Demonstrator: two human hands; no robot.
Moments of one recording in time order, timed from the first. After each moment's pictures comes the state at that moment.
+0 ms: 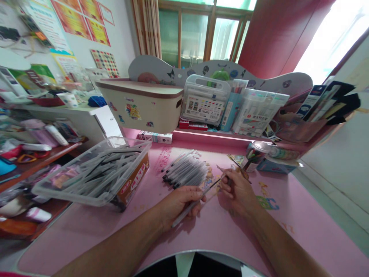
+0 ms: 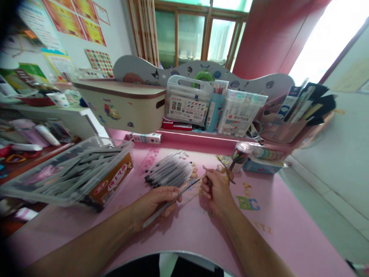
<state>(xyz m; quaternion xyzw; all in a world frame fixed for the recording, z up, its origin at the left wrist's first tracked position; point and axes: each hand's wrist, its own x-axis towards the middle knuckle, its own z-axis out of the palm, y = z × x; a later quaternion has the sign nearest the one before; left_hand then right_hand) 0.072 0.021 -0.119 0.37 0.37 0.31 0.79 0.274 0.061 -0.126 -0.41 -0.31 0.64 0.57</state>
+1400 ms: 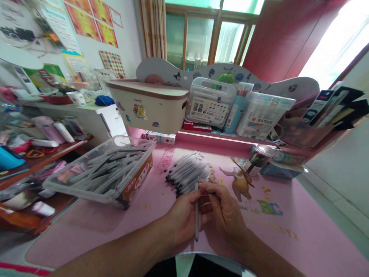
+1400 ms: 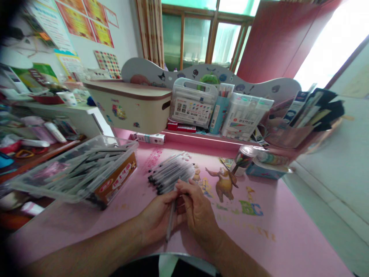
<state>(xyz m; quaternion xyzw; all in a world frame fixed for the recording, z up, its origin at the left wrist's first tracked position) 0.105 0.008 -0.116 0.02 0.30 0.47 0.83 0.239 0.013 -0.128 -0.36 -0.77 0.21 0.48</state>
